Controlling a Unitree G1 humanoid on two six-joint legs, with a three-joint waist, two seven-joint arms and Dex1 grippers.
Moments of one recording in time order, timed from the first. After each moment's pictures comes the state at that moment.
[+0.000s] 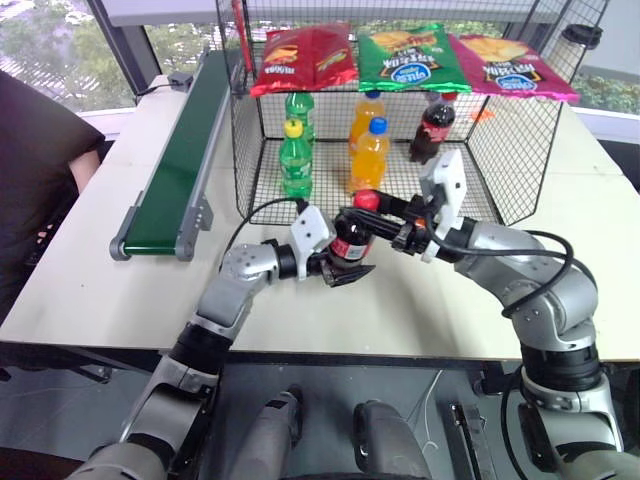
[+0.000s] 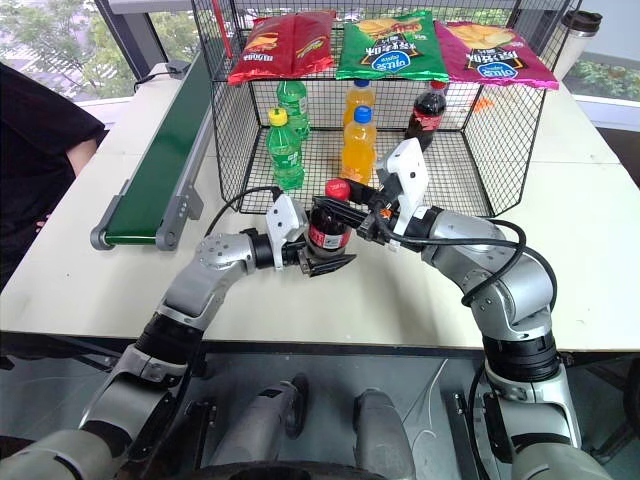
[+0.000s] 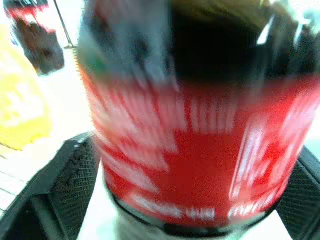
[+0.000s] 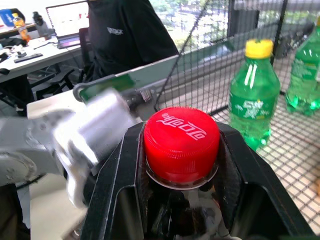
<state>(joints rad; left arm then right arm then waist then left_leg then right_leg) -0.57 0.26 -0.25 0.10 -0.21 0.22 -0.86 -0.51 -0.50 -0.02 -0.38 0.67 0.75 0.61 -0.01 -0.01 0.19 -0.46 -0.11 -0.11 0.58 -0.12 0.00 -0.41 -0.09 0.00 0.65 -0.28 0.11</state>
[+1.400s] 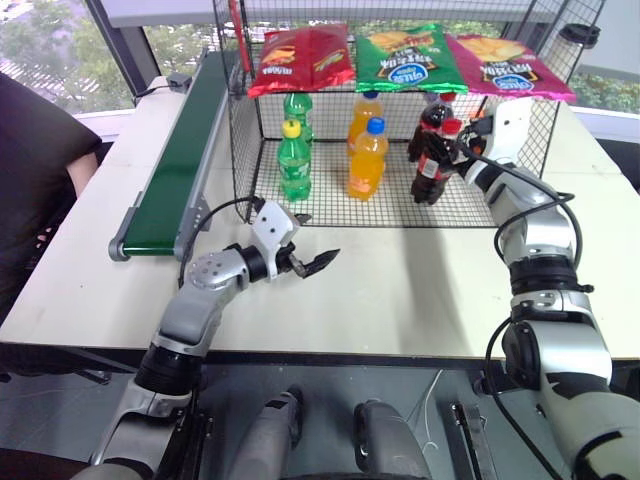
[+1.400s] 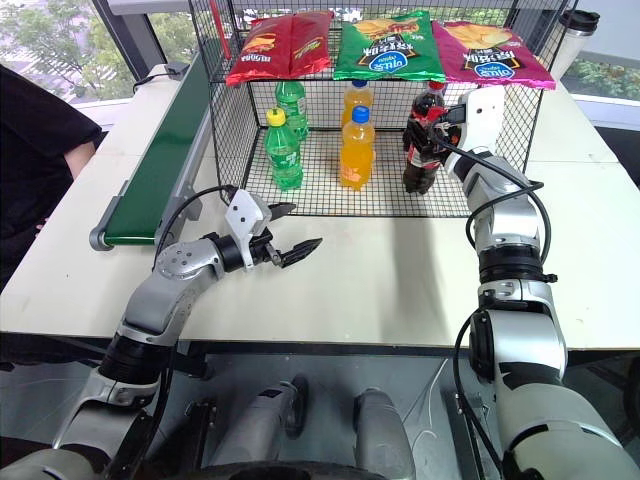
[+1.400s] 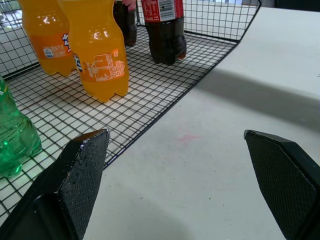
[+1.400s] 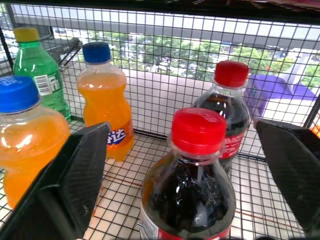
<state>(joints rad) -0.44 0.34 -0.16 -0.09 -0.23 0.36 -0.68 -0.91 -0.48 -0.15 0.65 0.24 0.12 0.41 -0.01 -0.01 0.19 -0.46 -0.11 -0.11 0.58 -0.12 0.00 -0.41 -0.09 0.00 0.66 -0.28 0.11</state>
